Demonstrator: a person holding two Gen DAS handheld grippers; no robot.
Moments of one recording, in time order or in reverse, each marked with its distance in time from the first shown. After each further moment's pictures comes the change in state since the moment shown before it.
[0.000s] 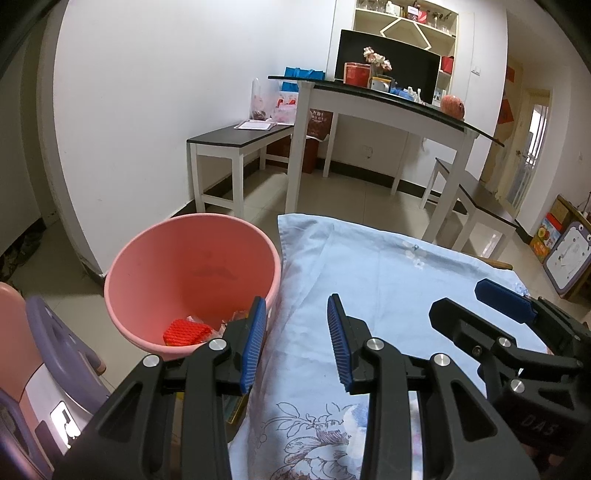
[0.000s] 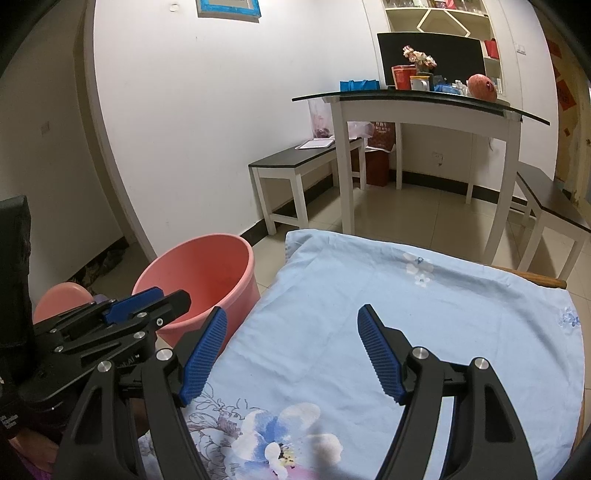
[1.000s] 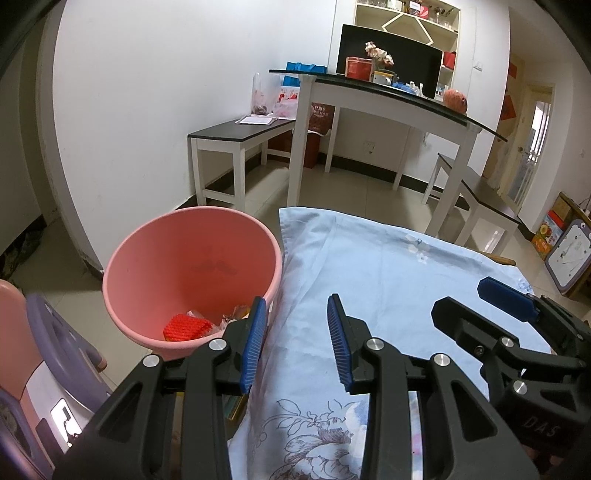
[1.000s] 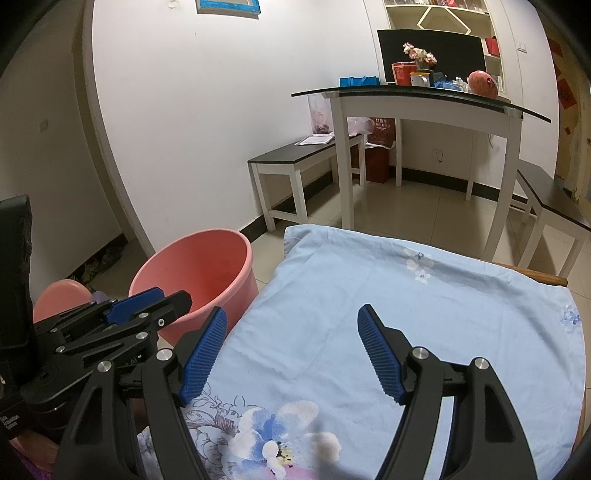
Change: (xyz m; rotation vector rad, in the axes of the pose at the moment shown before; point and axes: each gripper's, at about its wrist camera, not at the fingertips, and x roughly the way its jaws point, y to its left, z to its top) left arm 0.003 0.001 -0.005 0.003 0.009 0.006; right arm 0.006 -0.003 -0.001 -0.003 0.013 0.001
